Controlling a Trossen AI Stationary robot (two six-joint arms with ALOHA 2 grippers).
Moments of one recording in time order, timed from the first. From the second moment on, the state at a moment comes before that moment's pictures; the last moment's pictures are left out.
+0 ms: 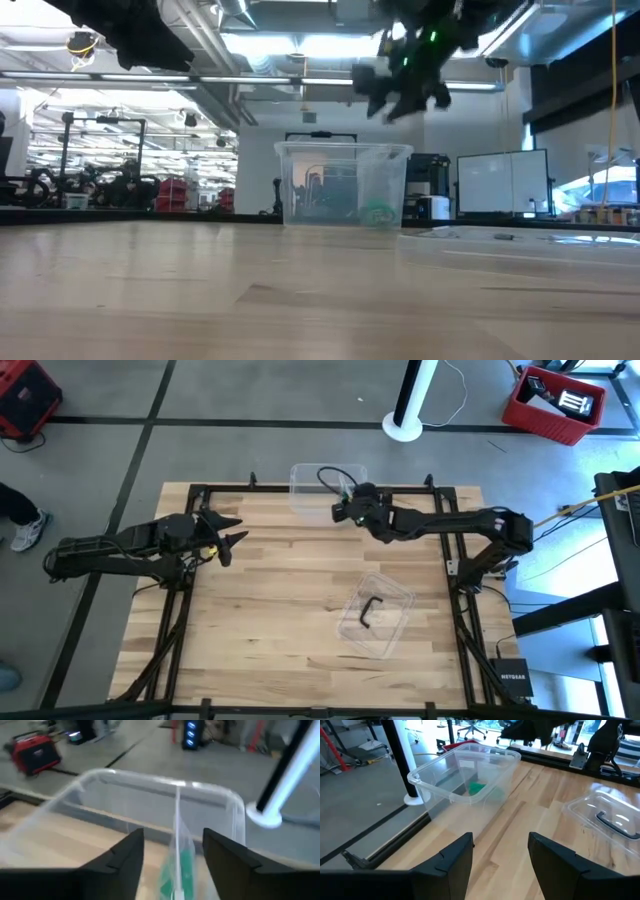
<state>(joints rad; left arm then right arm) 0.12 0.55 0.62 -0.45 -0.40 -0.16 -0.24 1.57 1.06 -0.06 0.83 0.53</state>
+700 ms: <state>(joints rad) -0.04 0.85 0.43 -0.04 -0.03 -0.22 0.13 1.38 1.07 -1.10 0.32 0.62</state>
